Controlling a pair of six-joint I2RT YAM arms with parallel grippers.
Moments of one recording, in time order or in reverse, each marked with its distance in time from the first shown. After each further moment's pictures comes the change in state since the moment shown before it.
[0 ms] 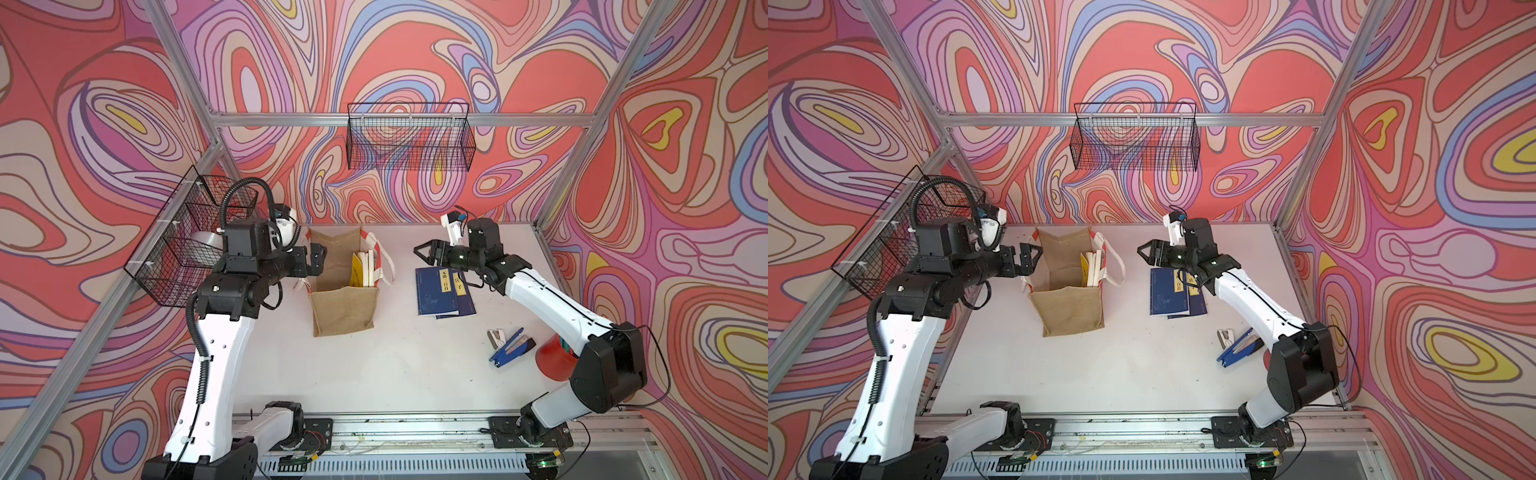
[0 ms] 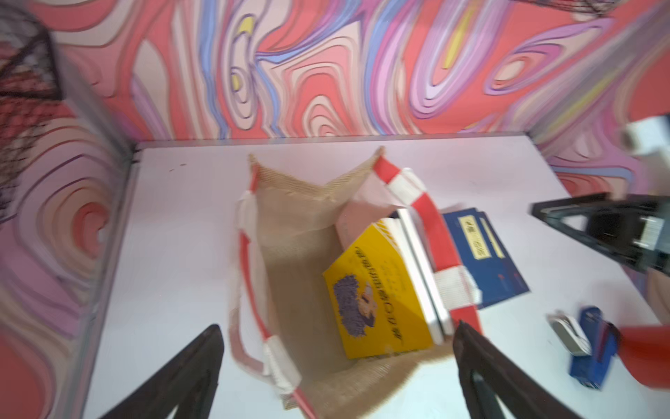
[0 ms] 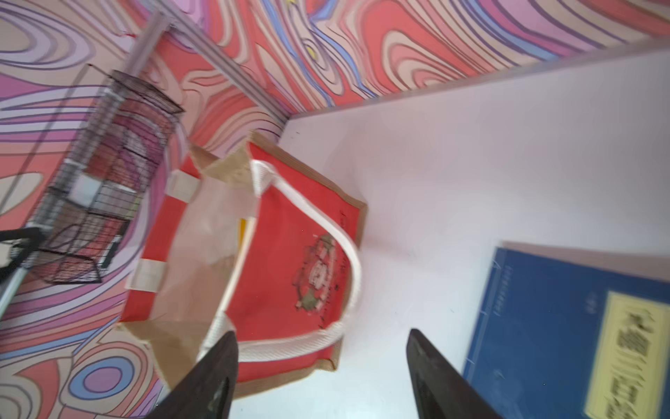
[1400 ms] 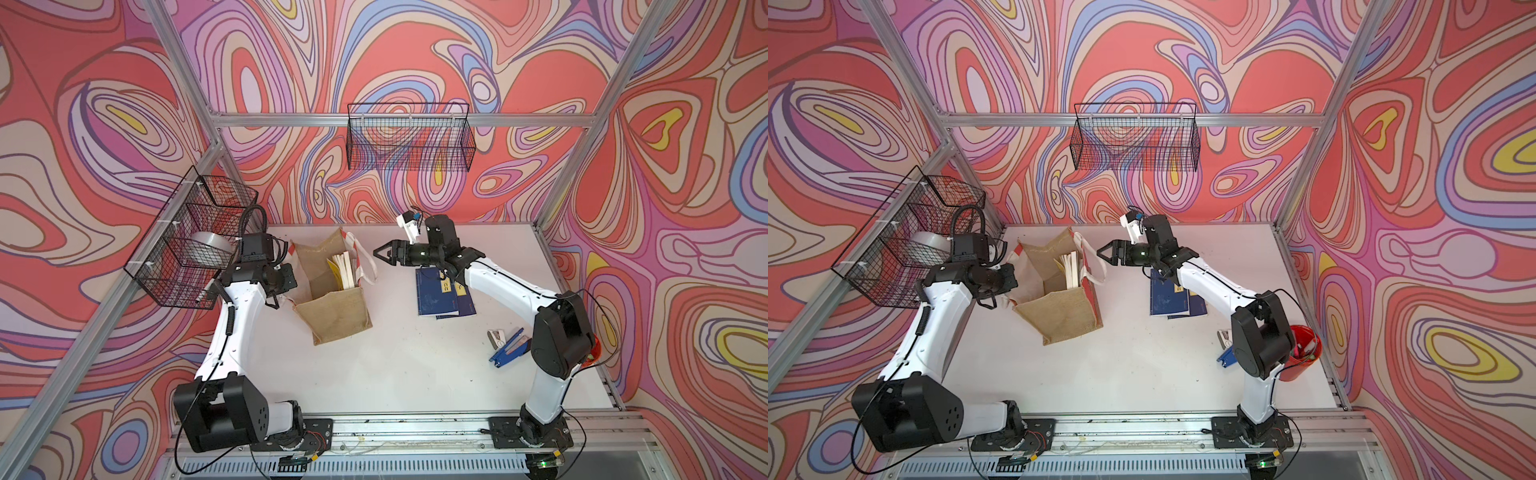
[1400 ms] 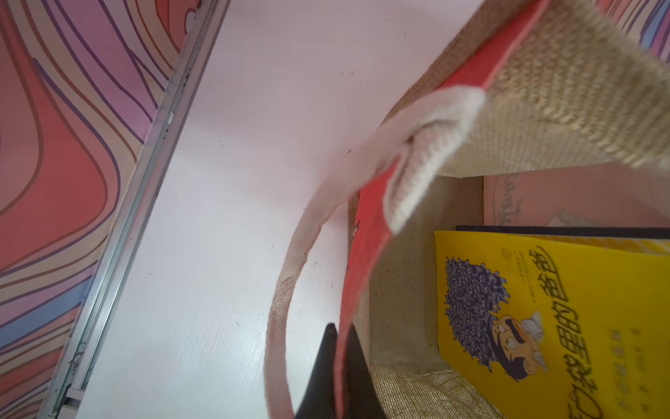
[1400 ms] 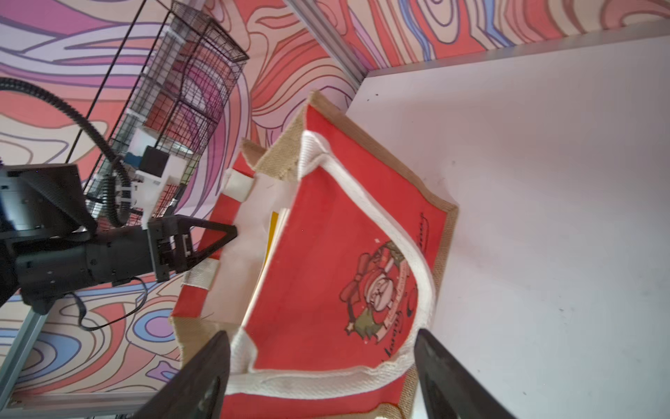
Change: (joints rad) left arm 0.245 0.206 -0.272 0.047 -0.233 -0.153; right arm 0.199 0.290 0.301 0.116 -0.143 0.053
